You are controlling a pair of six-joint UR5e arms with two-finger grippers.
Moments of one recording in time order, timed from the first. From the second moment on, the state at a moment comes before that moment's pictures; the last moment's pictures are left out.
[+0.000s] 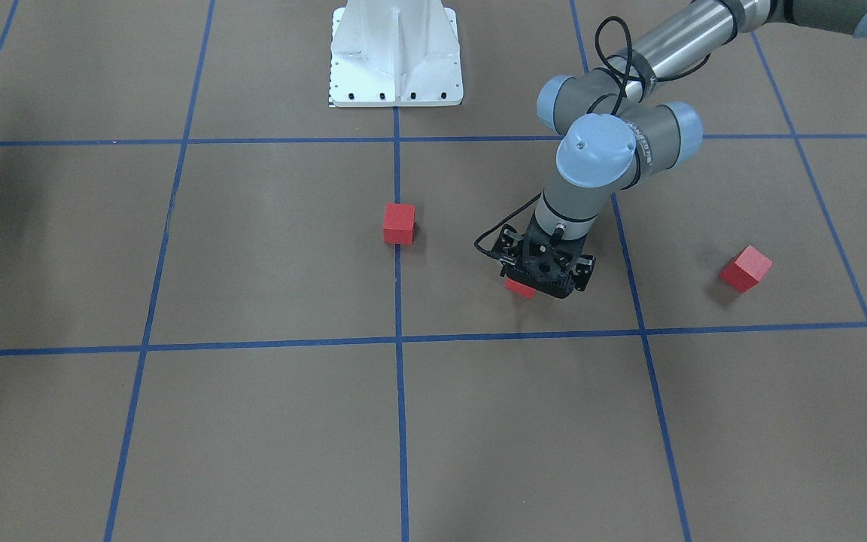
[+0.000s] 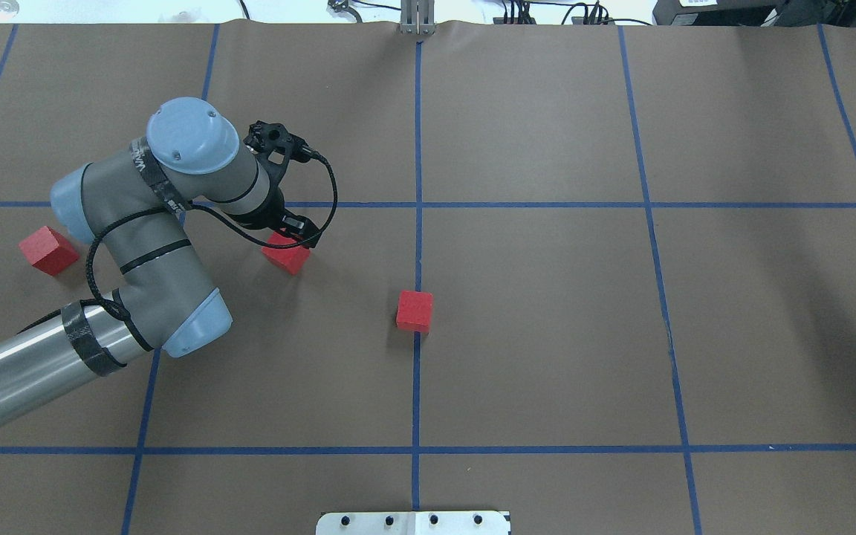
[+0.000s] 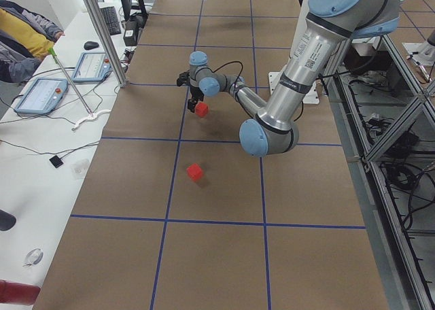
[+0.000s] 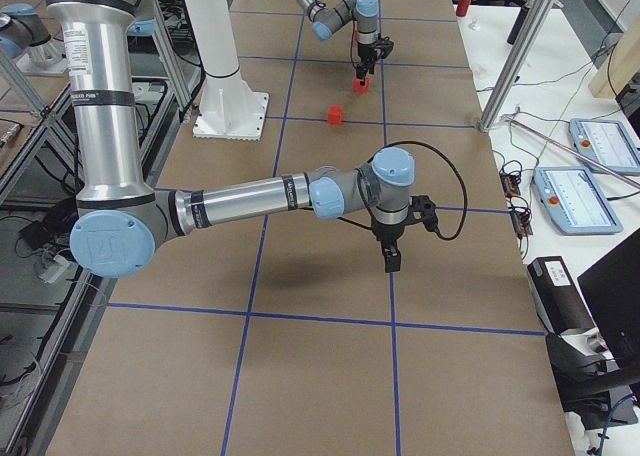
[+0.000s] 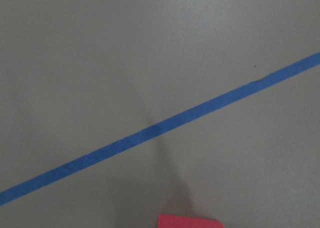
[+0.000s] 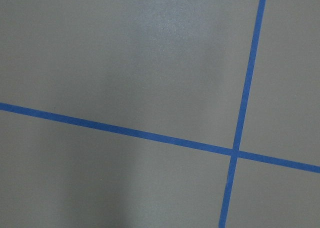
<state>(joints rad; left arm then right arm) -0.69 -2.15 -1.52 -1.83 -1.97 -0.65 1.37 -1.50 1.71 -1.49 2.23 0.15</state>
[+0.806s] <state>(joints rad) -0.69 -2.16 -1.54 -1.78 -2.02 -0.65 1.37 -1.50 1.71 -1.49 2.23 0.15</state>
